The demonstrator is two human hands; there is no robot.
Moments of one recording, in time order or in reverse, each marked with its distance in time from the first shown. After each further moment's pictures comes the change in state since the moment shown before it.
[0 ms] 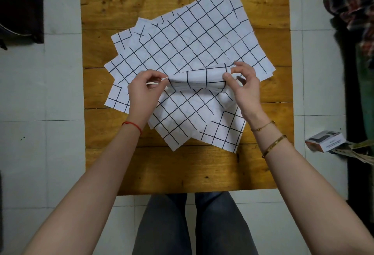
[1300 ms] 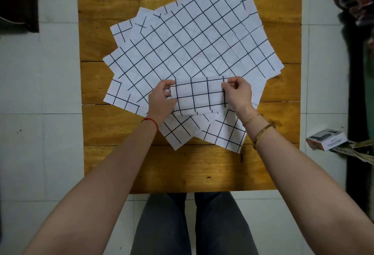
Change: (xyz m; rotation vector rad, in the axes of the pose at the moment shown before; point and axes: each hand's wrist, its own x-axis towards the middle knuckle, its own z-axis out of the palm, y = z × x) left_hand 0.000 -0.060 0.045 0.015 -0.176 -0.234; right_hand 0.023 0.060 0.032 -0.179 0.088 0.308
